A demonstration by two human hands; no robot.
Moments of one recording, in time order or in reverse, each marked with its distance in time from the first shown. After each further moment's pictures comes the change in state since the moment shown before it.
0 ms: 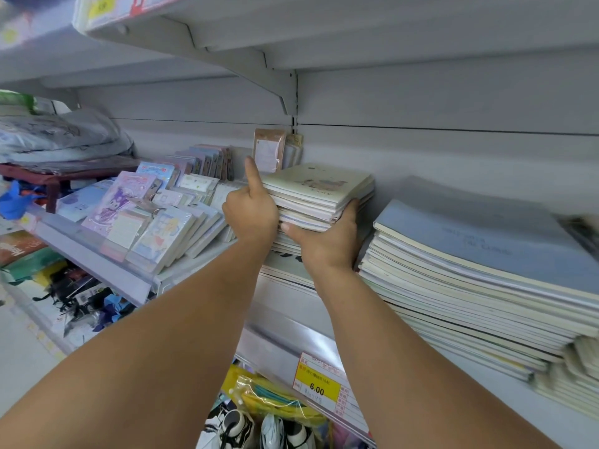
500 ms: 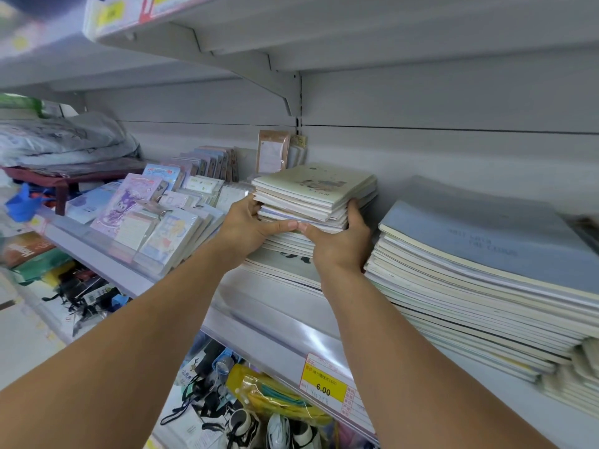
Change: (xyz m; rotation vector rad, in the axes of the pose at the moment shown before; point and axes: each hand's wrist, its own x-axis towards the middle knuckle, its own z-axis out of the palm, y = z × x) left_hand 0.022 -0.035 -0.043 -0.219 -0.822 0.037; right_hand 0.005 0.003 -0.006 0.080 0.024 -0.012
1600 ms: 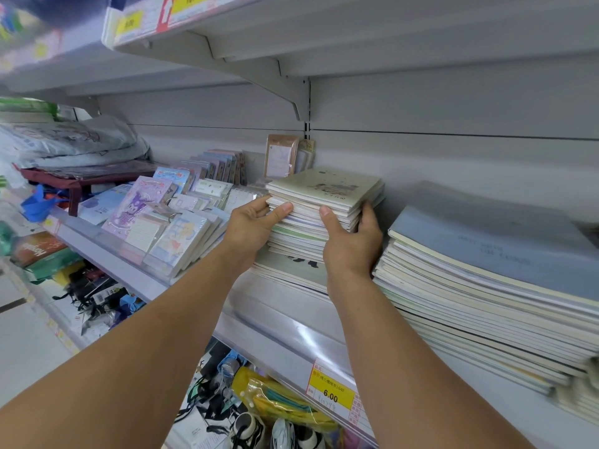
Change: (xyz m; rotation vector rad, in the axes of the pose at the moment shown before) left_hand -0.002 0.006 0.007 -0.227 0.102 -0.093; right_hand -0.001 -0.006 0.004 0.185 0.055 -0.009
